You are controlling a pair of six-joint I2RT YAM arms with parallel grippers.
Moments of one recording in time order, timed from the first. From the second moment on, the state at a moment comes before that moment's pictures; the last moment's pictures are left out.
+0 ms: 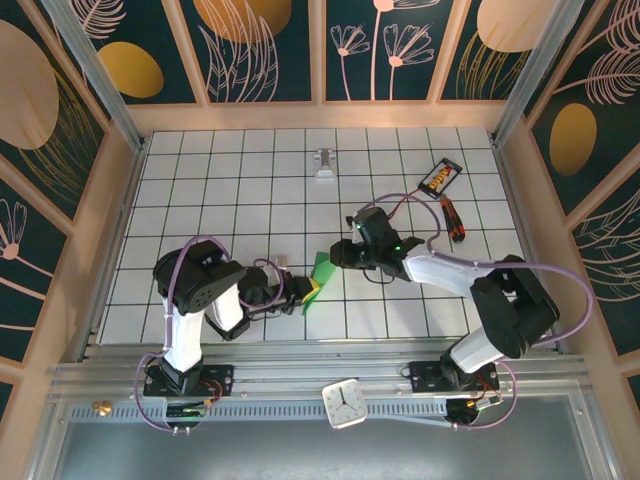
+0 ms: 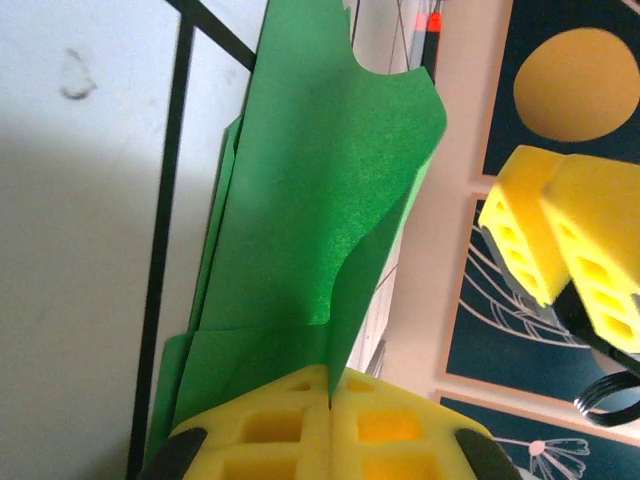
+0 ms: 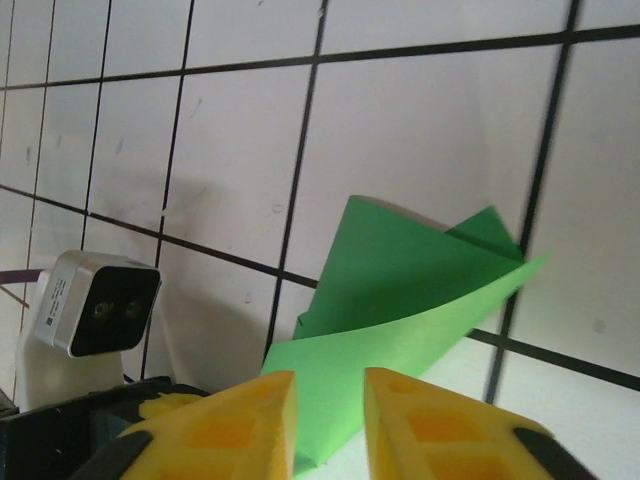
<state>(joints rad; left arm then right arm) -0.73 1.99 0.24 1.44 0.44 -1.50 0.69 1.53 0.79 -0.08 -0.27 0.66</state>
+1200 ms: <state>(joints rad) -0.73 2.02 0.20 1.51 0.41 -1.57 0.74 1.83 0.86 0.11 -0.32 0.67</state>
